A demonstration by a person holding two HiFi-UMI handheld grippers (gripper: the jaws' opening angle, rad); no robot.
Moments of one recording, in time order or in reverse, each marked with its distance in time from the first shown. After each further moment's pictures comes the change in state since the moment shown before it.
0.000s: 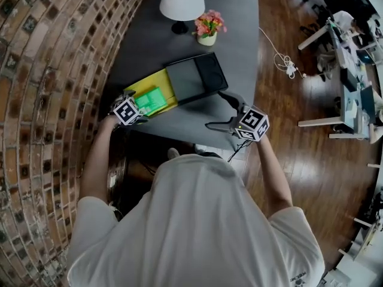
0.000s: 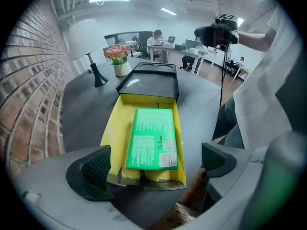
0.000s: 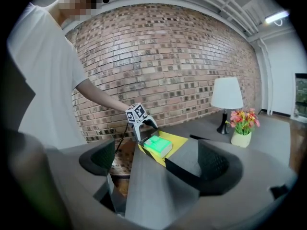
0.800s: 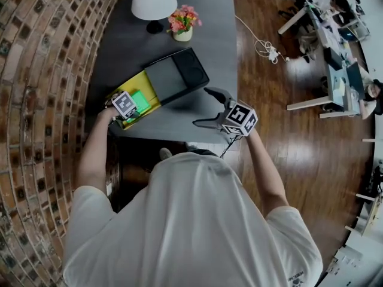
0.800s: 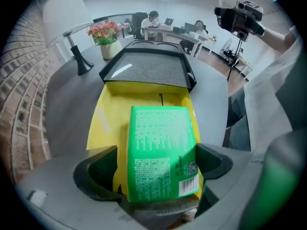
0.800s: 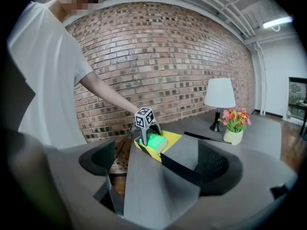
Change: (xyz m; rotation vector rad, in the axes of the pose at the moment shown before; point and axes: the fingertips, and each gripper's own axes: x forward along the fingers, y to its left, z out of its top) left arm 0.060 0.011 0.014 0.040 0.195 -0.078; right arm -0.013 -0.002 -0.010 0.006 0.027 -0.067
